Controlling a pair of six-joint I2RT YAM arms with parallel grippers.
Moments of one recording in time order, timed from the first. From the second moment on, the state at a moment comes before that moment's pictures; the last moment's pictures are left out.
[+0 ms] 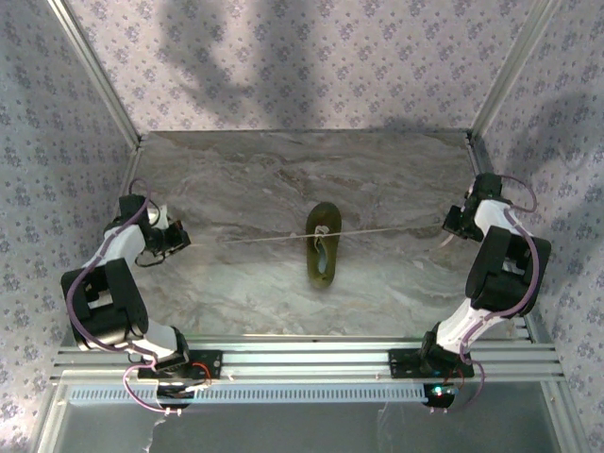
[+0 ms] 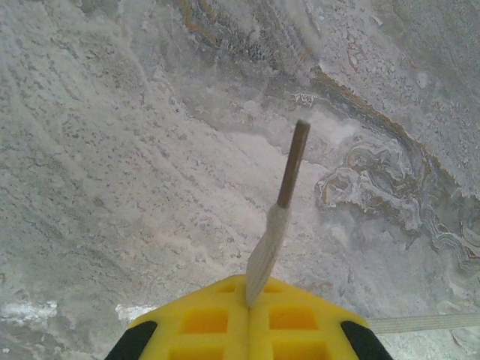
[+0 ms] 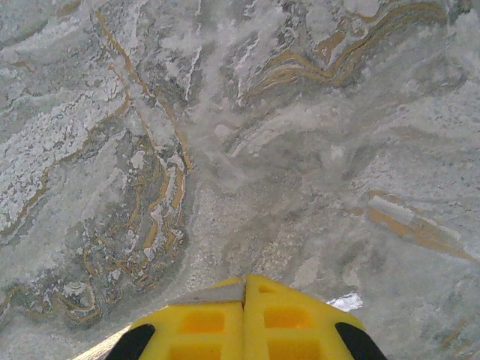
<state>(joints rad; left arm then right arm) 0.27 1.45 0.83 -0.59 0.43 -0.17 -0.35 1.67 1.07 -0.57 -0.03 0.12</state>
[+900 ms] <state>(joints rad) -0.23 1.33 0.92 -0.66 0.25 0.10 0.13 1.28 0.88 -0.57 -0.08 0.19</state>
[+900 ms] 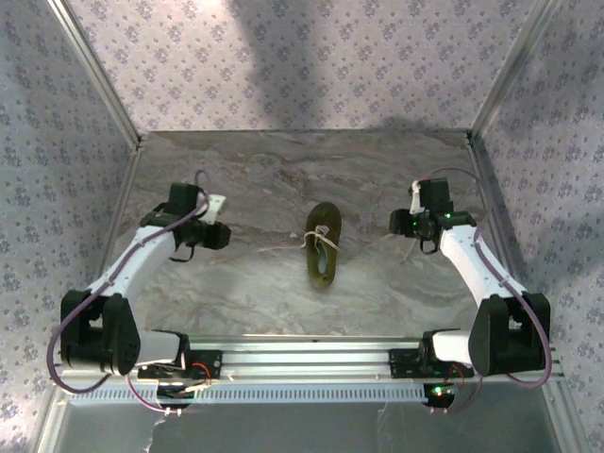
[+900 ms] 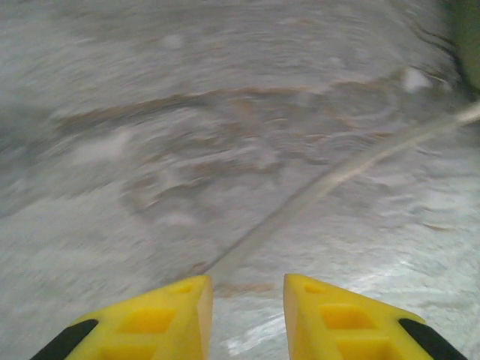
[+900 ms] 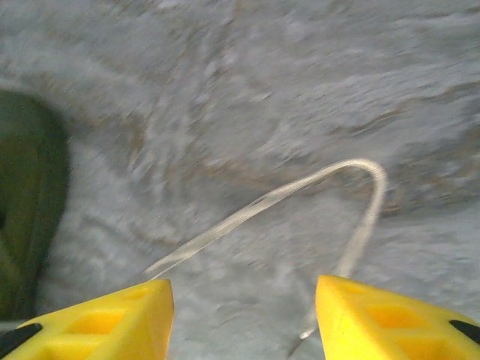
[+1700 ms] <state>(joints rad) -0.56 1.92 1.26 -0.63 0.11 0.44 0.38 1.28 0.79 -0.50 -0.07 0.26</state>
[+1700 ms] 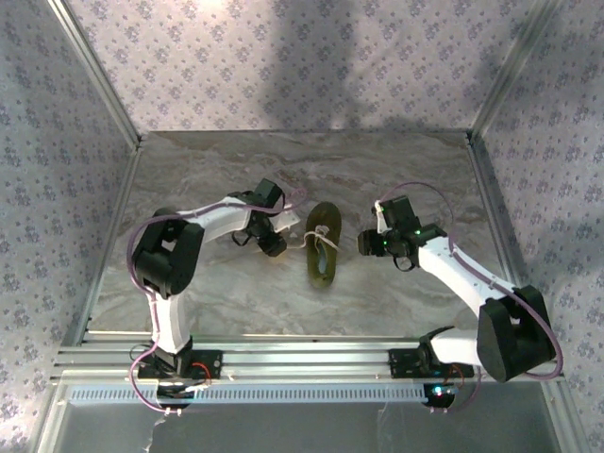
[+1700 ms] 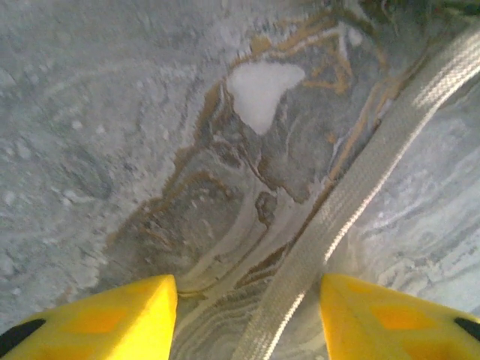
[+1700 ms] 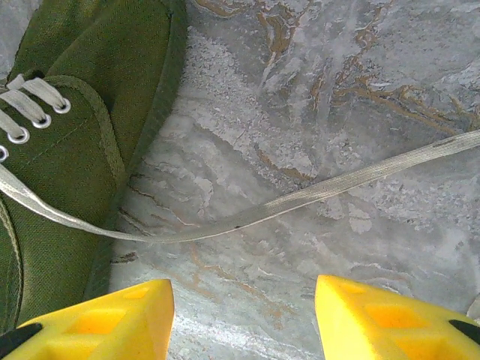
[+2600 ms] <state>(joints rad) -0.54 1.60 1.22 -0.61 0.33 0.28 0.56 1.35 0.85 -0.28 -0.22 0.09</state>
